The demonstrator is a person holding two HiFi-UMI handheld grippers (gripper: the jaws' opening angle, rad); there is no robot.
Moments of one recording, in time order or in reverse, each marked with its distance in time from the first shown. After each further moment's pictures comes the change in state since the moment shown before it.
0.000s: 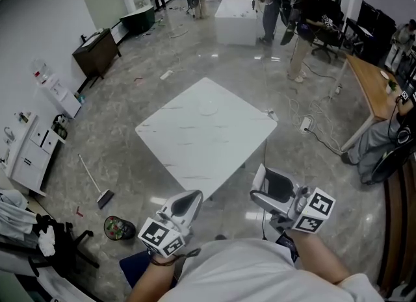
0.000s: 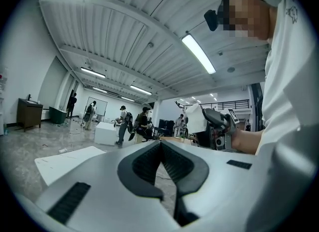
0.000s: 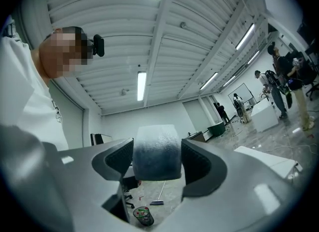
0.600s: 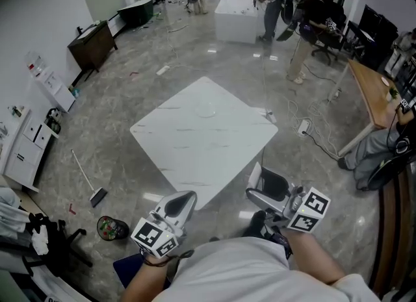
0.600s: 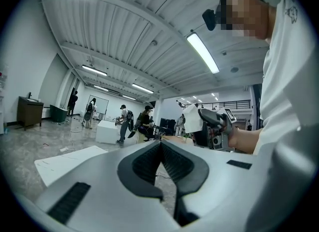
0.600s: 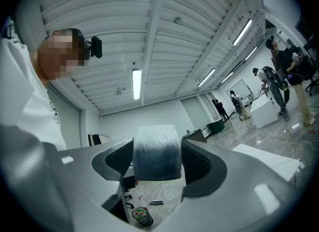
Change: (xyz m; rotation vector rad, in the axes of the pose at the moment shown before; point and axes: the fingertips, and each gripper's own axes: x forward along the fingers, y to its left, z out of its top) left arm 0.025 0.058 0.002 -0.028 0.008 0.002; right arm 0.050 -0.055 0.001 0.025 0.022 -0.009
